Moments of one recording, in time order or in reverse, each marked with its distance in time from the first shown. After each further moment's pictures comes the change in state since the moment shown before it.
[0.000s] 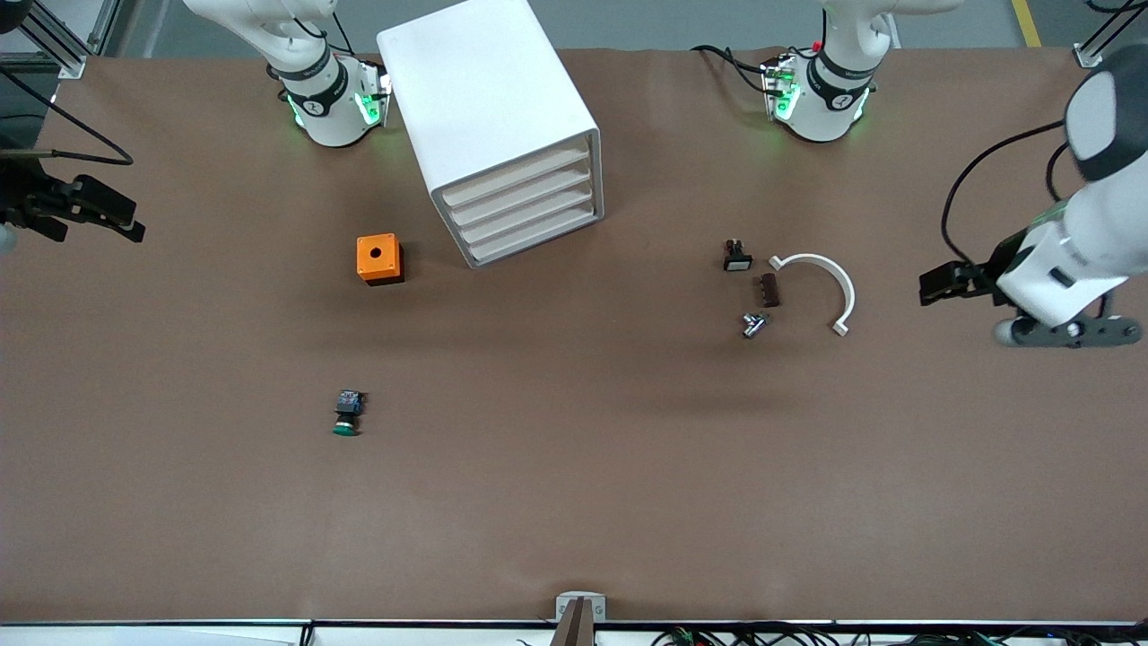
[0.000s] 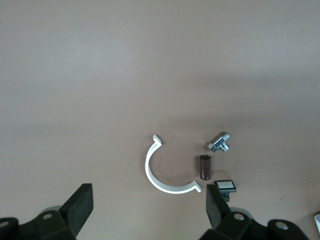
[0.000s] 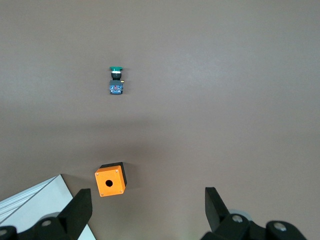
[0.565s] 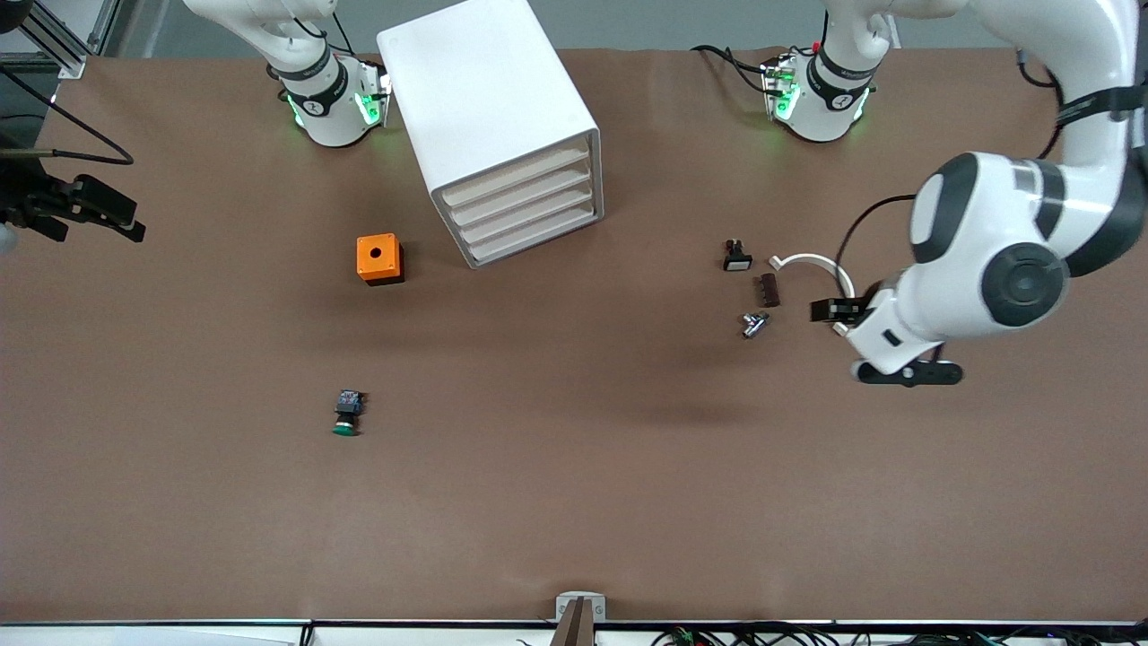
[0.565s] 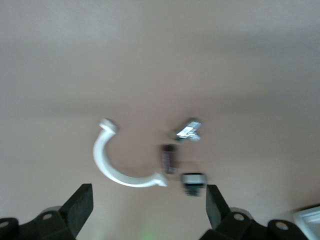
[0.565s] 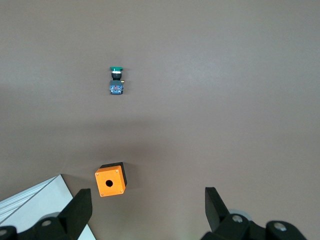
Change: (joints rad) left arm -0.175 0.162 -0.010 0.010 -0.072 -0.004 -0.248; right arm 0.000 -0.002 0.001 -0.002 0.000 0.002 0.000
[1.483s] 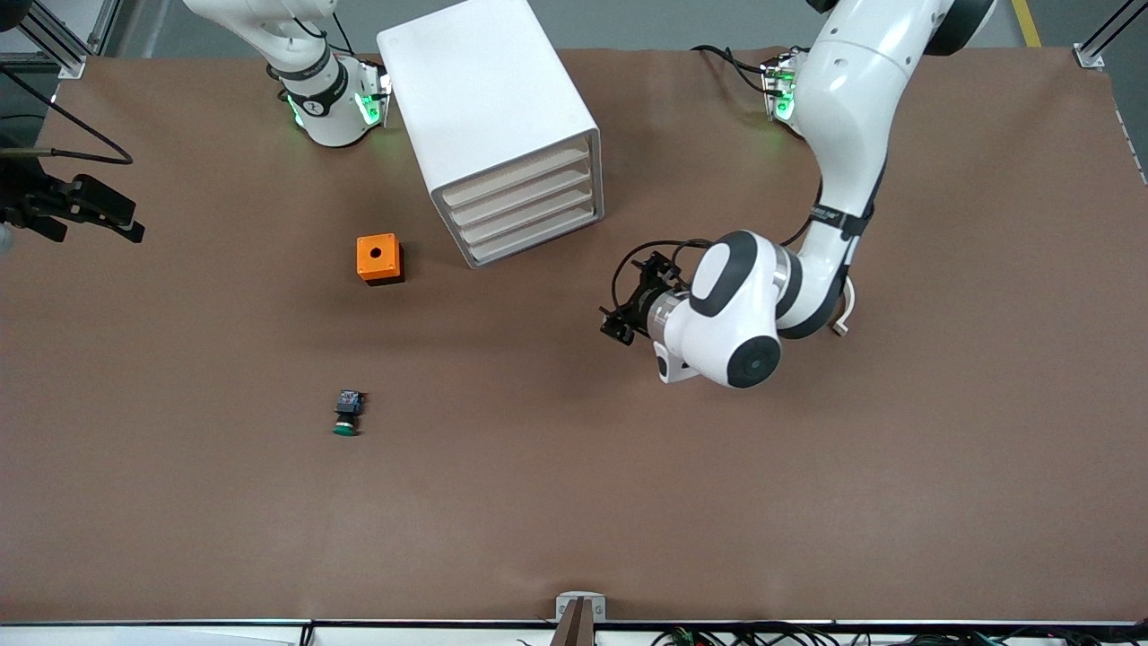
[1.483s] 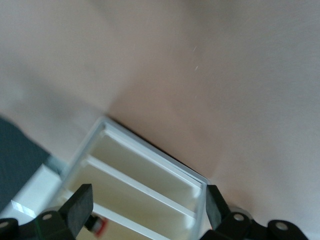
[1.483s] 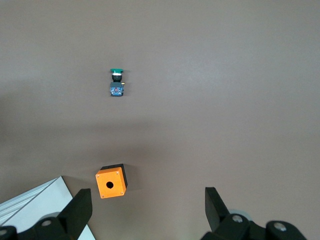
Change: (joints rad) left arm -0.265 0.413 -0.004 0.266 -0.643 -0.003 -1.171; right arm 0.000 -0.002 0.000 -0.001 0.001 0.007 0.004
